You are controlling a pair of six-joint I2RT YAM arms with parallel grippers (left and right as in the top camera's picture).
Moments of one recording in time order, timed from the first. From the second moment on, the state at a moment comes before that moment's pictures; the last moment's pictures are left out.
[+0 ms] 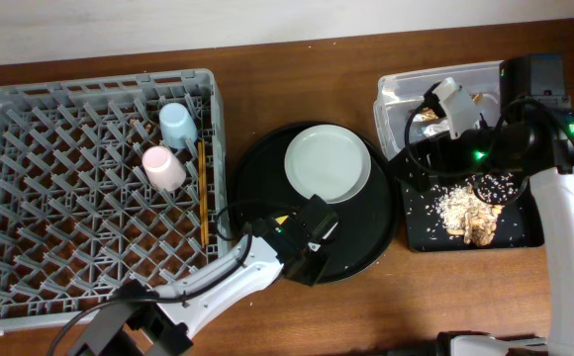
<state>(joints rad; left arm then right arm) -0.89 1.70 1.02 -0.62 0.06 -0.23 -0.10 1.43 1.63 -1.40 -0.54 -0.34</state>
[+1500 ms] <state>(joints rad) 0.29 1.67 1.09 -1.29 1.38 0.56 -0.10 1.43 1.63 -1.40 -0.54 -0.34</state>
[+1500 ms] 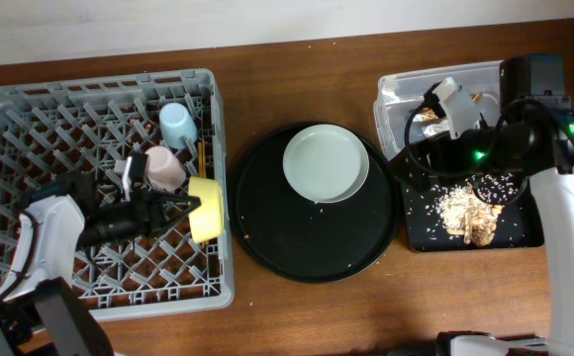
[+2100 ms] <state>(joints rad) 0.50 1.67 0.99 -1.23 1.27 0.56 -0.10 1.43 1.63 -1.40 -0.54 -0.34</state>
